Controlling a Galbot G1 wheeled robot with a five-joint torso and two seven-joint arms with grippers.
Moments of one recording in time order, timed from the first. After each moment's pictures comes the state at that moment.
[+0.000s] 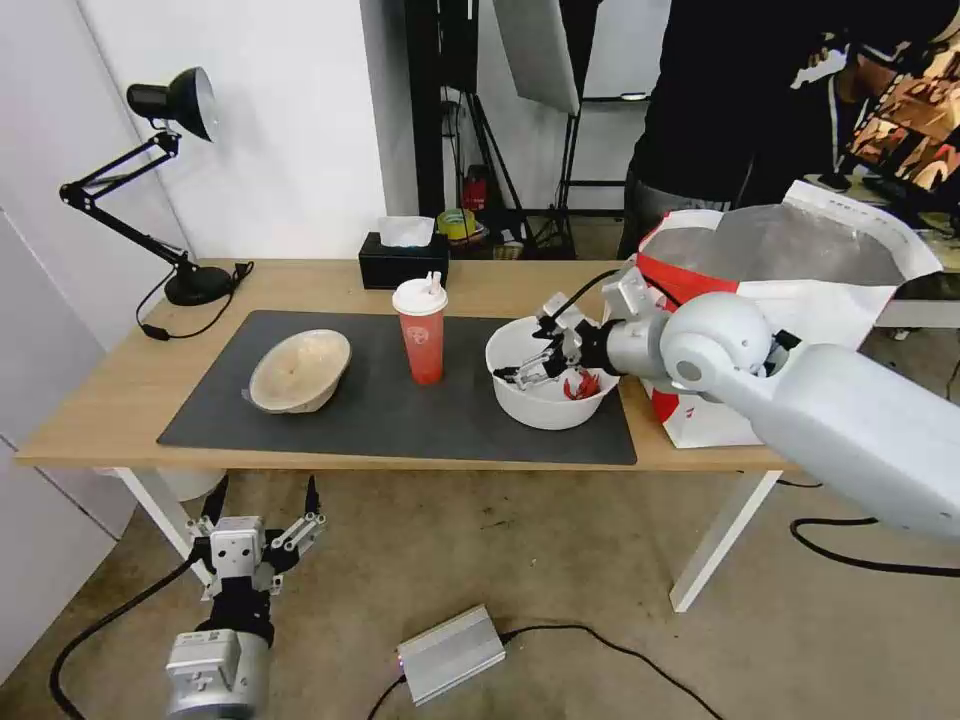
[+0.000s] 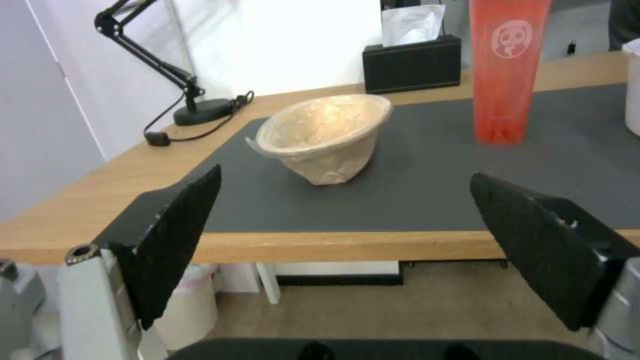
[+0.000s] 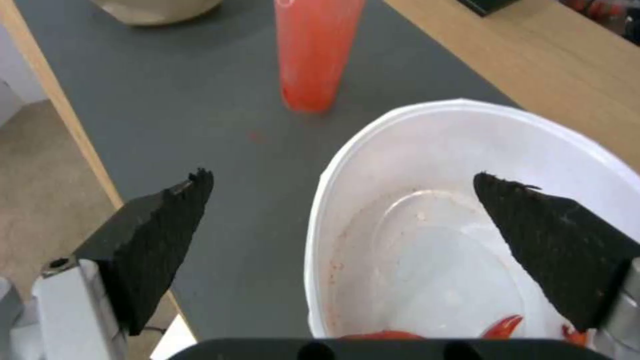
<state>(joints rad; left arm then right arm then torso) 1.82 -1.59 -0.62 -2.36 0.12 0.07 -0.05 -0.08 0.73 -0.53 1.79 1.05 -0.72 -0.07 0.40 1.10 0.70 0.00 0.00</state>
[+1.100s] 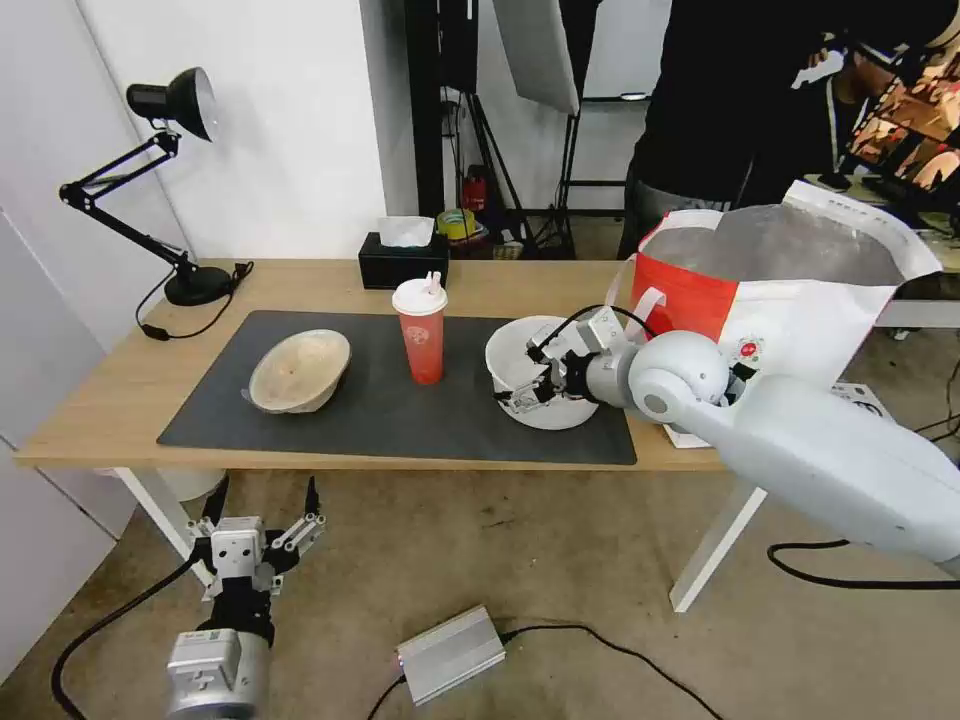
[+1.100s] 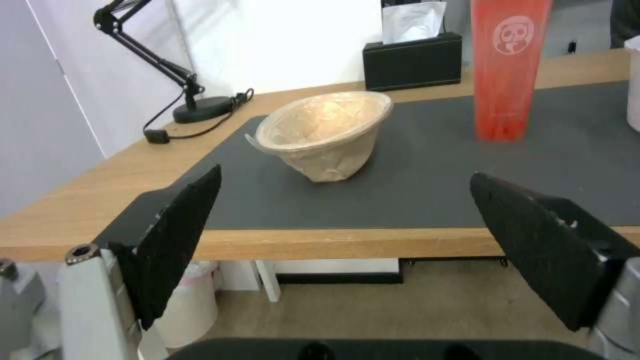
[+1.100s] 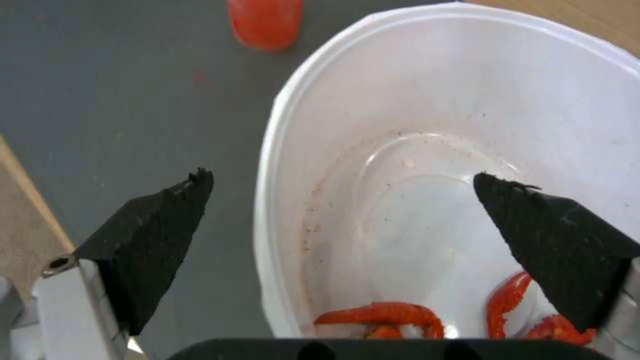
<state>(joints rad) 1.81 -1.59 -0.62 -2.35 0.12 0.07 -0.05 -0.10 0.77 -0.59 1.74 1.06 -0.72 0.06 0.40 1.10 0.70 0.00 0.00</state>
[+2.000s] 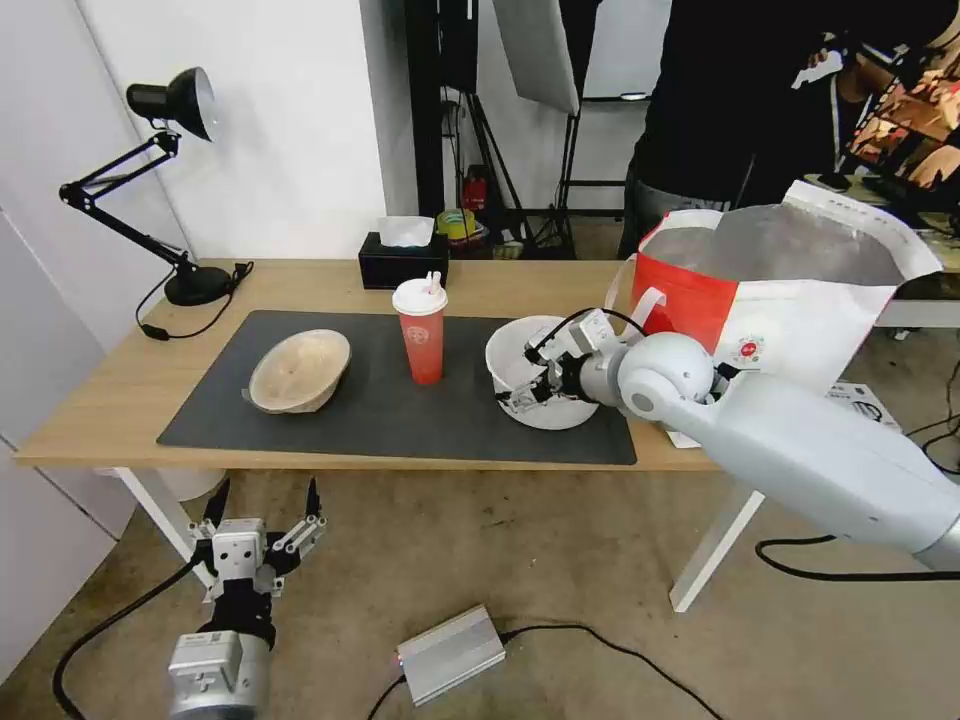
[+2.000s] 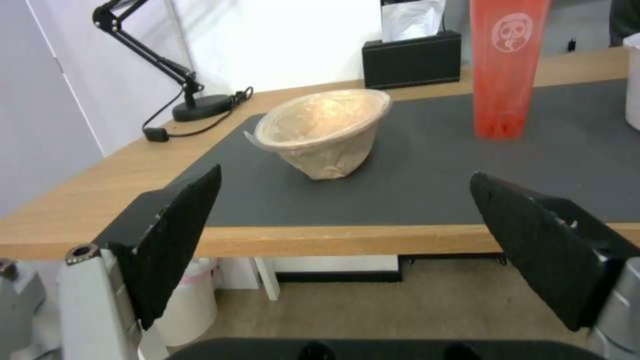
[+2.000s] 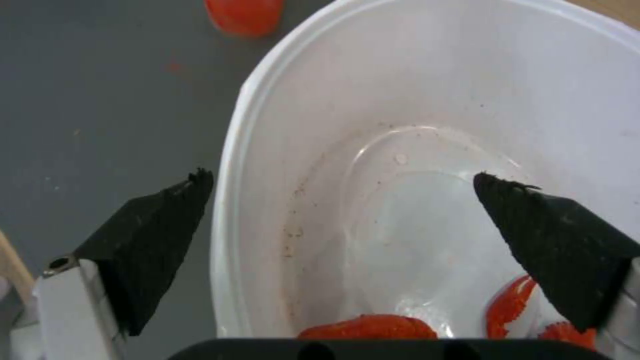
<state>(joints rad) 1.82 -1.59 -0.62 -2.35 0.12 0.07 -0.05 -0.09 0.81 -0.62 1.68 1.04 -0.72 0.07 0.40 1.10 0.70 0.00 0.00</state>
